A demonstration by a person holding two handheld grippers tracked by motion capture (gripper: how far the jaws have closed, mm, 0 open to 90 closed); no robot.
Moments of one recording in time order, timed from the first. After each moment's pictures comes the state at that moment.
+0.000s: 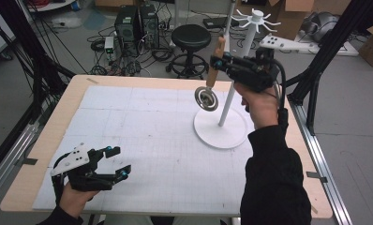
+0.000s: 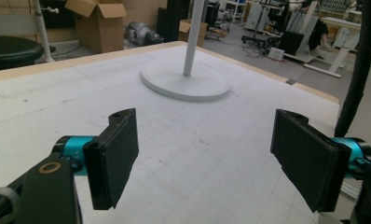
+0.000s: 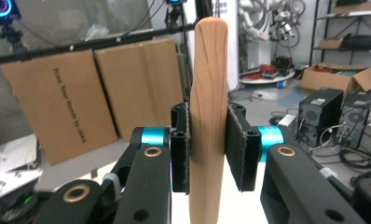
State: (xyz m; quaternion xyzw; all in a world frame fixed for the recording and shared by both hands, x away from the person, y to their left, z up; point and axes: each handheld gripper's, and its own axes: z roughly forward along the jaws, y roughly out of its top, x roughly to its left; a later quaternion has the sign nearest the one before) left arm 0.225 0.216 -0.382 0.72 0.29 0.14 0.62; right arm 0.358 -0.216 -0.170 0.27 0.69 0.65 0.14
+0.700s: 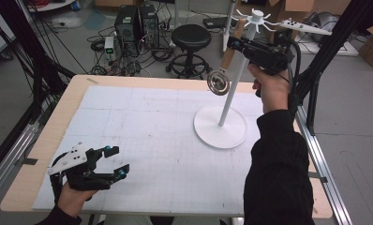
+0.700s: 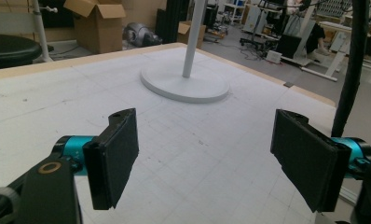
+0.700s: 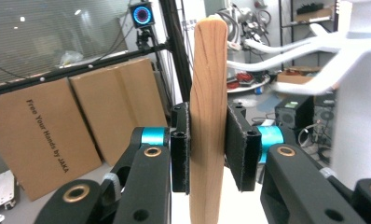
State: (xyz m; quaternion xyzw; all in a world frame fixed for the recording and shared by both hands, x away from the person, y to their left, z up) left arm 0.227 0.219 -0.382 0.72 0.29 0.14 0.62; right arm 0.388 -0.248 -0.157 0.33 0.65 0.66 0.16
